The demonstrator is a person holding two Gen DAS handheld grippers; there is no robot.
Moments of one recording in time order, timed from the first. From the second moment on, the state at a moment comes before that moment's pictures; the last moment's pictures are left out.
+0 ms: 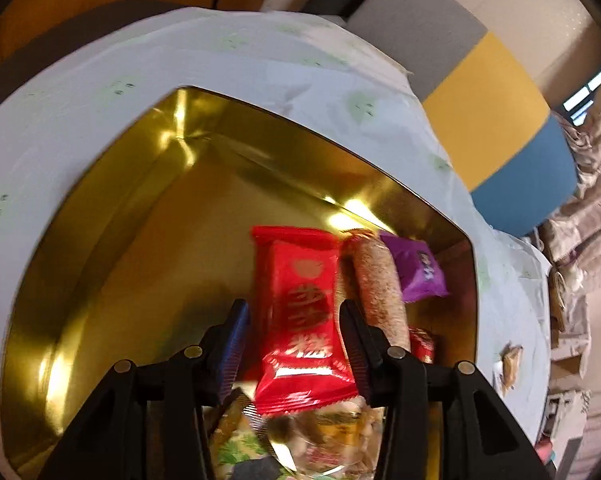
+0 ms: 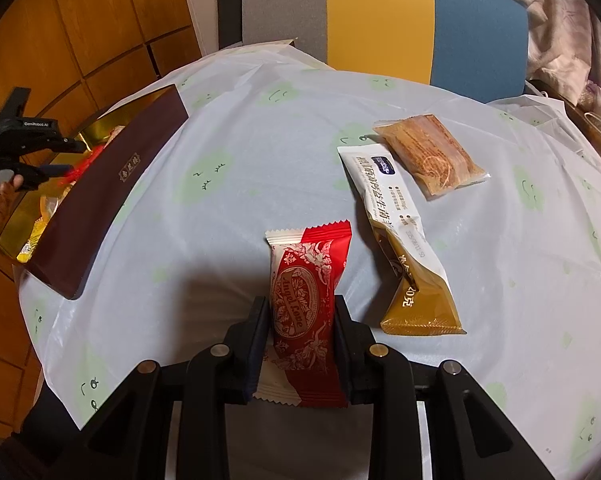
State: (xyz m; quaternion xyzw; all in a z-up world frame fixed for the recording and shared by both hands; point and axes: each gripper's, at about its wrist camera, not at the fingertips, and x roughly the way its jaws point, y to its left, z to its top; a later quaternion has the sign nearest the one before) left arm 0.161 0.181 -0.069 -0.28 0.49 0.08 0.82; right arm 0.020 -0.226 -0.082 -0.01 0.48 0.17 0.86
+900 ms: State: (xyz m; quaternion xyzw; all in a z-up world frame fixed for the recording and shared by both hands) left arm 0.038 0.088 -0.012 -0.06 0.41 0.07 0.91; right arm 0.018 -0.221 -0.080 0.00 0.48 0.14 0.87
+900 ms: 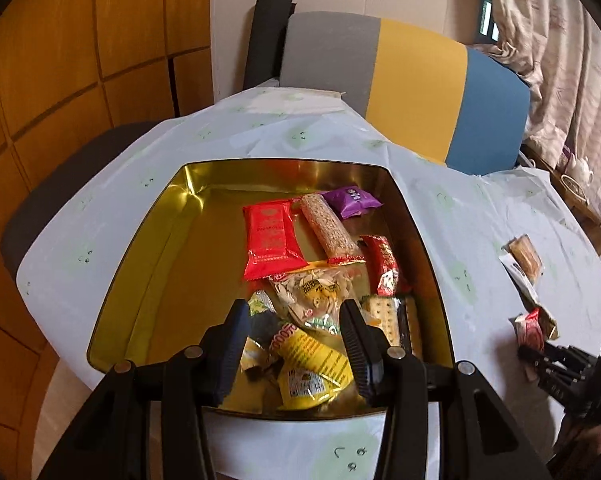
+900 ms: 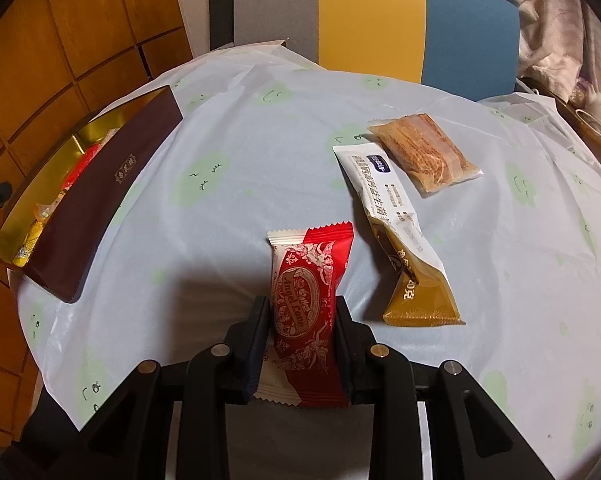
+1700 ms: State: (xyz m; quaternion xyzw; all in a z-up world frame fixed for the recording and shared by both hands) left arm 0.017 0.103 -0.016 -0.09 0.40 0.06 0.91; right arm 0.033 -0.235 -0.066 0.18 0.52 0.17 0.82
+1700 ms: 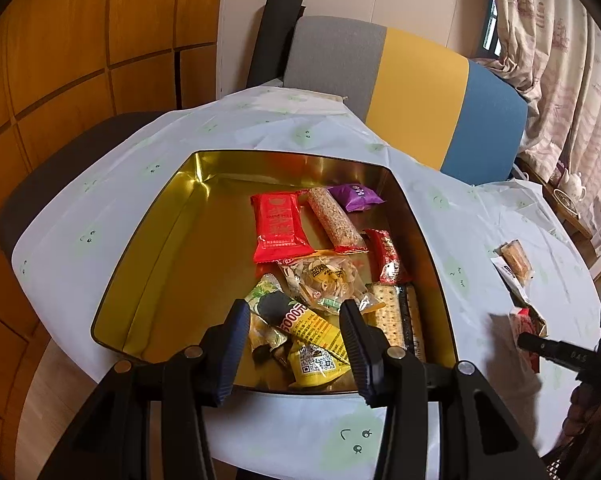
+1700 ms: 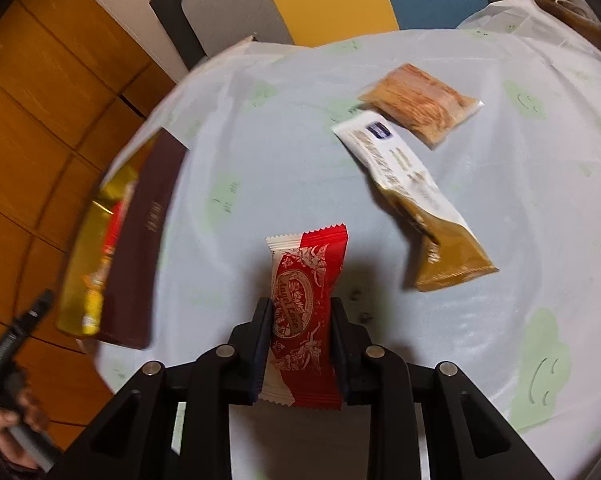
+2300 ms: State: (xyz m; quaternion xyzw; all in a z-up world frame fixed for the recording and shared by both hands) left arm 0.014 0.124 -0.016 -0.10 0.39 0.09 0.91; right arm 0.045 -0.102 0.017 0.07 0.47 0.31 0.82
